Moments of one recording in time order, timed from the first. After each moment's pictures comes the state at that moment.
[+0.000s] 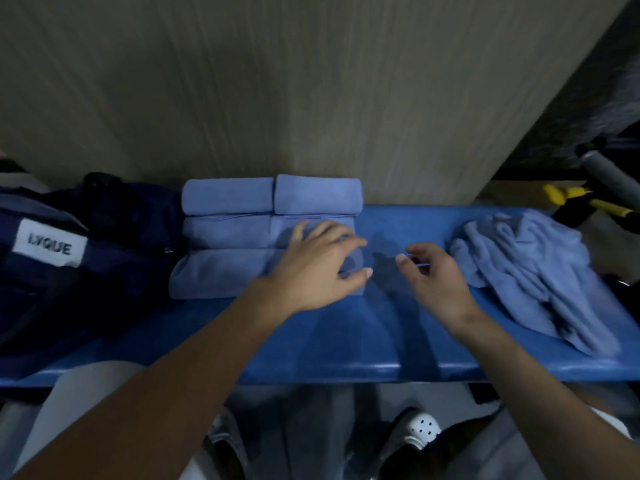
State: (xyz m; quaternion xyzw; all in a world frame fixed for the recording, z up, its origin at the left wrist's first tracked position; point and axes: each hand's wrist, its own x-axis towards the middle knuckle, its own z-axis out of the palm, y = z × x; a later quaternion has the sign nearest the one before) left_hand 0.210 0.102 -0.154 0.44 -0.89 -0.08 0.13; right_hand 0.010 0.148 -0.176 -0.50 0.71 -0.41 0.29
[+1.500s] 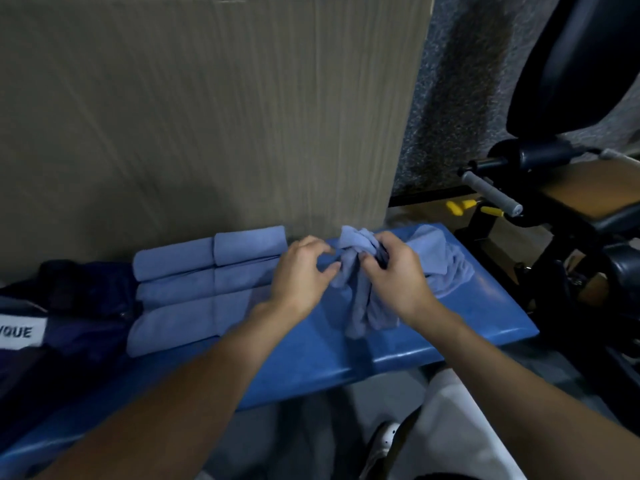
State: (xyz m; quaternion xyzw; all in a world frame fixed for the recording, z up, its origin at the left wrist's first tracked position) left_hand 0.113 0.134 -0.104 0.42 -0.82 -0.18 0.35; right_hand -0.036 0.211 -0.084 -0.55 0.65 -0.49 0.18
